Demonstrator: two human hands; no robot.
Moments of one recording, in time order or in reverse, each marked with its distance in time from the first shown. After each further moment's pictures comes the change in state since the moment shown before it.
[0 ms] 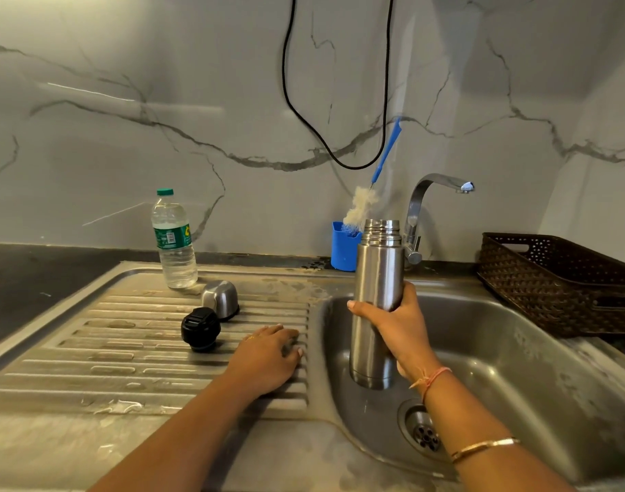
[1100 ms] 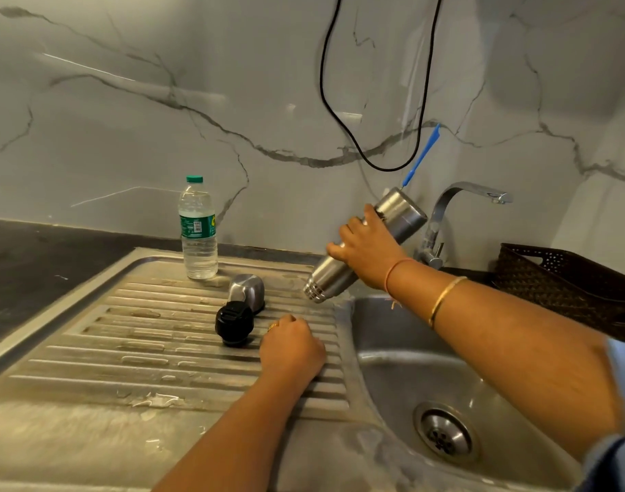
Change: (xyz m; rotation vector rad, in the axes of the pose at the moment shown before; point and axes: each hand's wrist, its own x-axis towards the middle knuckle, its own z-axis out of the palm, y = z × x) left_hand 0.002 0.004 -0.006 -0.088 0.161 -0.246; right_hand 0.058 -0.087 0.087 -2.249 -0.288 -0.997
